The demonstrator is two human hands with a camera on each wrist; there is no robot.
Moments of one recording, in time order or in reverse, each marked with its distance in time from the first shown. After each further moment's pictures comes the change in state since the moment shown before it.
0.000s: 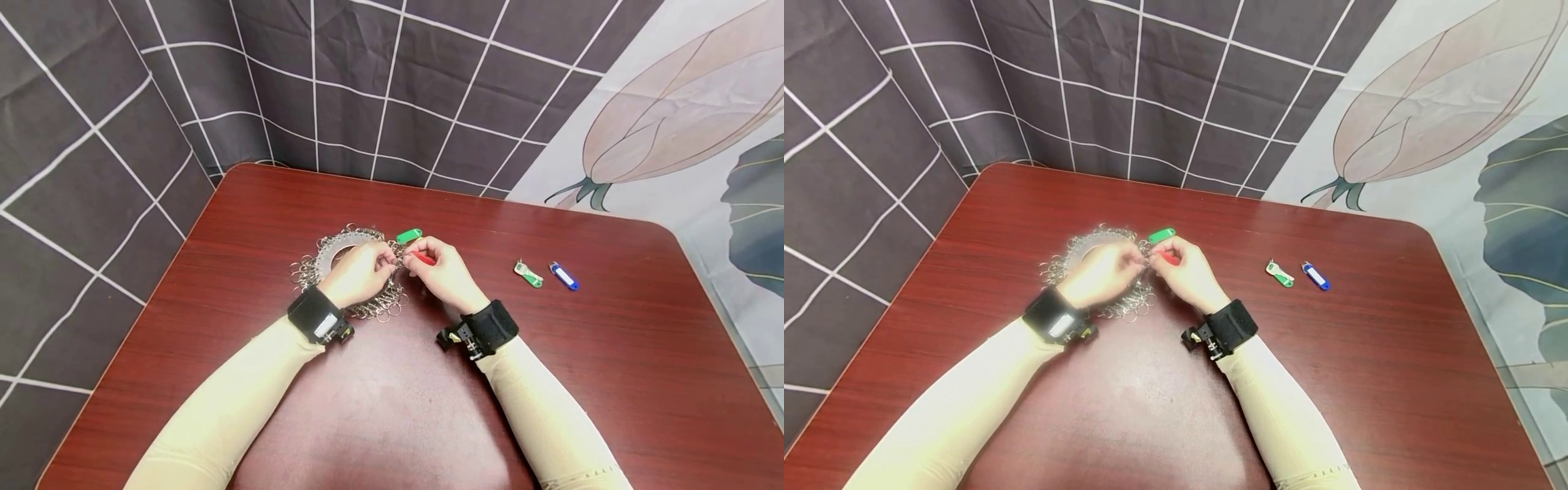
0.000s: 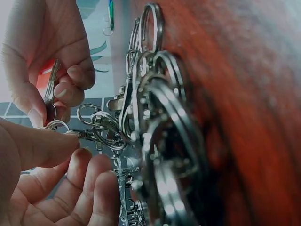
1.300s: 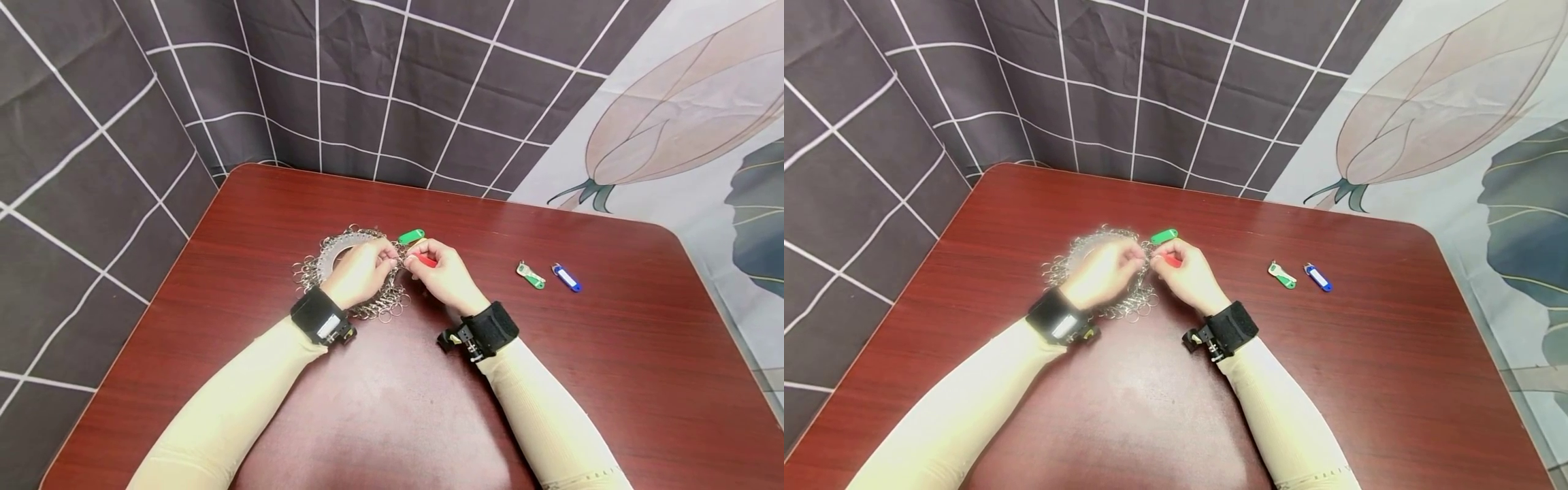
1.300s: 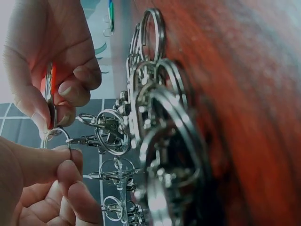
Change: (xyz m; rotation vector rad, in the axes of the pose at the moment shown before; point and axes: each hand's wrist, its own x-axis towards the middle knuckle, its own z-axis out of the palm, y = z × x) left_hand -0.003 0.000 -0.002 -0.009 0.061 -0.013; right_hand 0.012 0.034 0.004 0.000 0.036 0.023
